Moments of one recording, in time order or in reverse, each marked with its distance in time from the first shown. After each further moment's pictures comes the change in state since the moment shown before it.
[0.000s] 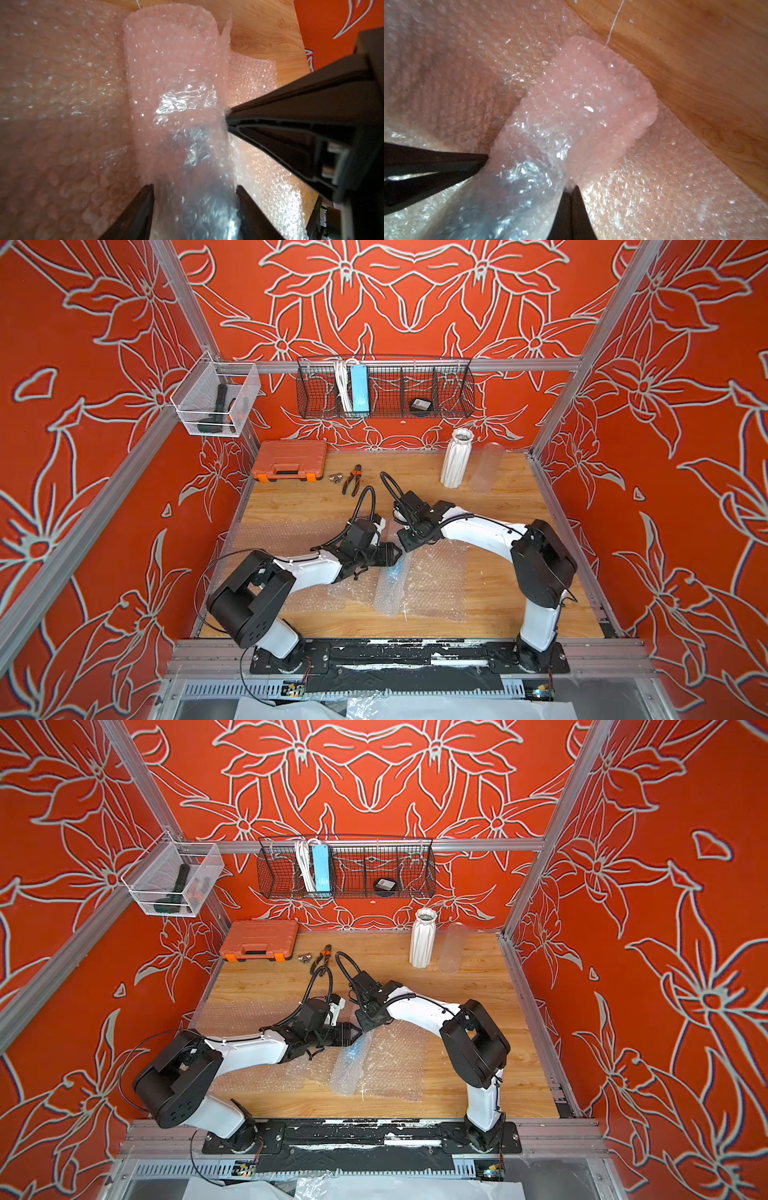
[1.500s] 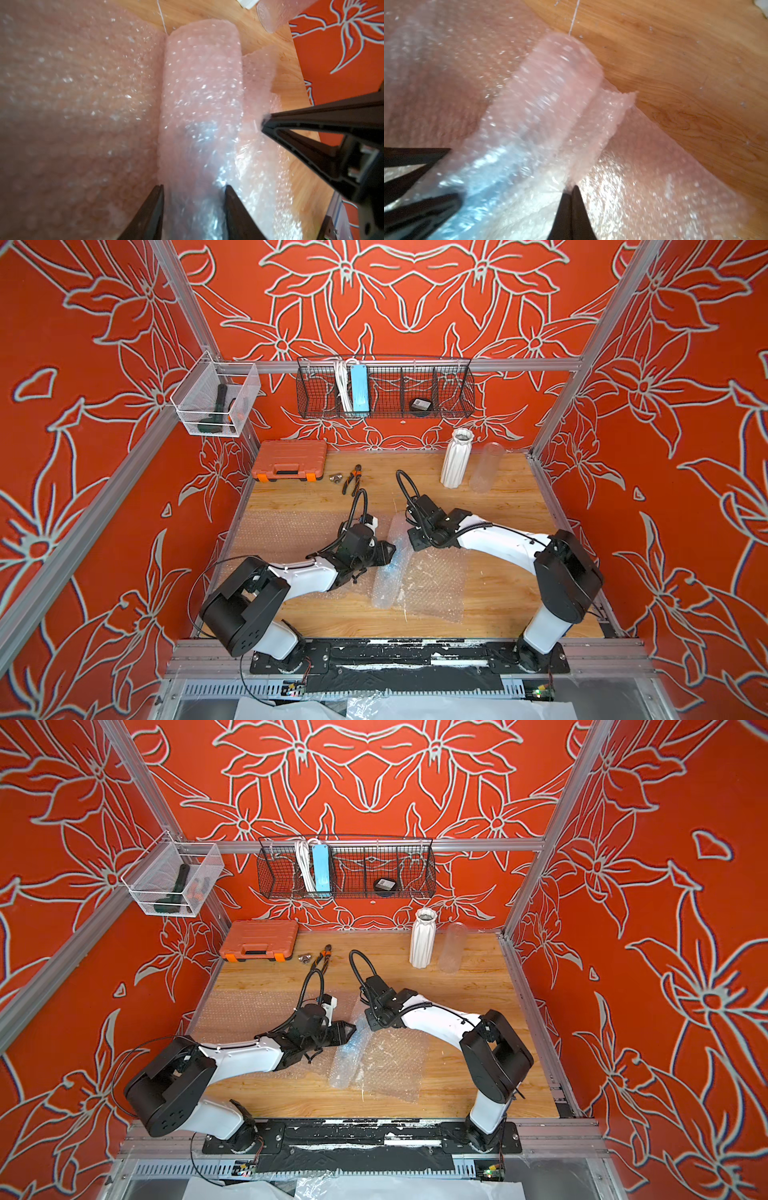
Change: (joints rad) left arm -0.007 -0.060 -0.074 0.082 -0.150 -0.091; right arm -0.036 -0.159 -0.182 0.136 0.103 0.064
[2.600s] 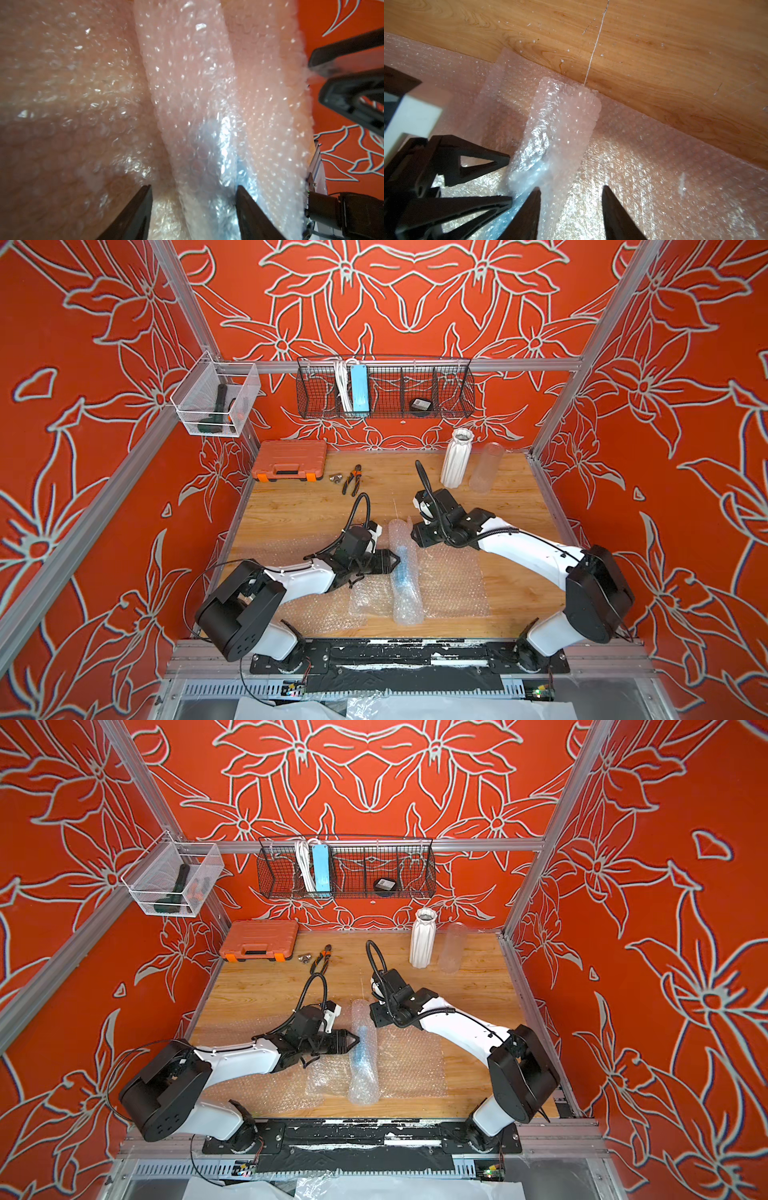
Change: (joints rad) left arm 0.002 -0.022 -0.014 -0.073 0.217 0.043; right arm -0.038 -0.169 -0.070 0.044 -0.225 0.000
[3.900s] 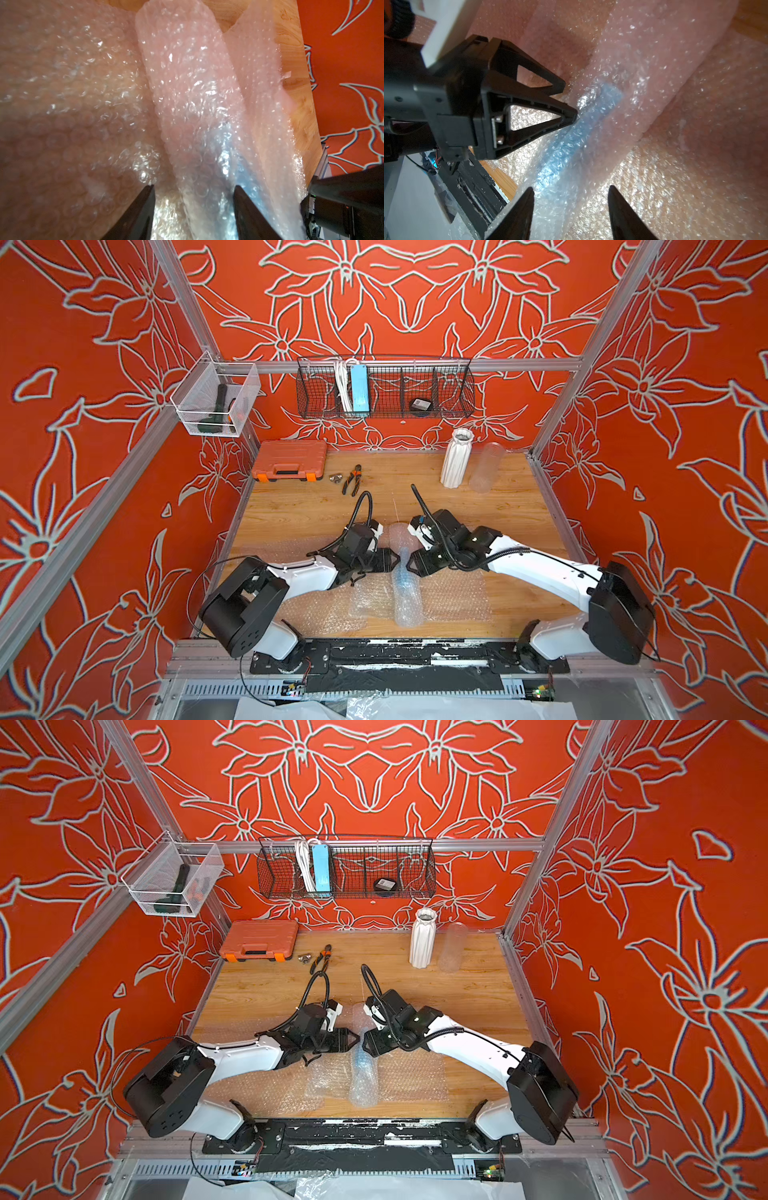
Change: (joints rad) left arm -0.001 0.027 0.037 -0.029 -0.036 0.003; right arm 0.118 -0.120 -0.143 -0.055 -0.197 0.055
